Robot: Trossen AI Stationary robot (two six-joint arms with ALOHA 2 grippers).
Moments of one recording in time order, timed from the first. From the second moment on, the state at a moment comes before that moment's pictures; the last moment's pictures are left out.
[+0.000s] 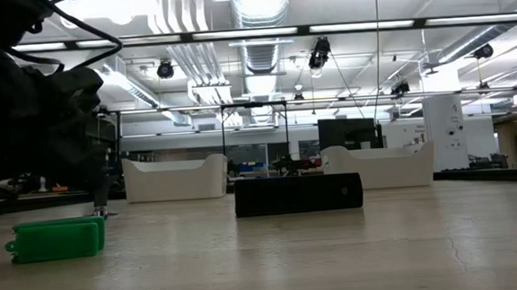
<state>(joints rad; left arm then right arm) -0.48 1.20 0.44 -0.26 -0.52 -1.47 0.84 1.38 0.87 -0.59 0.11 0.82</state>
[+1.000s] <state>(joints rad) -0.48 1.20 0.54 0.29 -0.78 -0.77 0.83 1.37 0.98 -0.56 0.37 0.58</state>
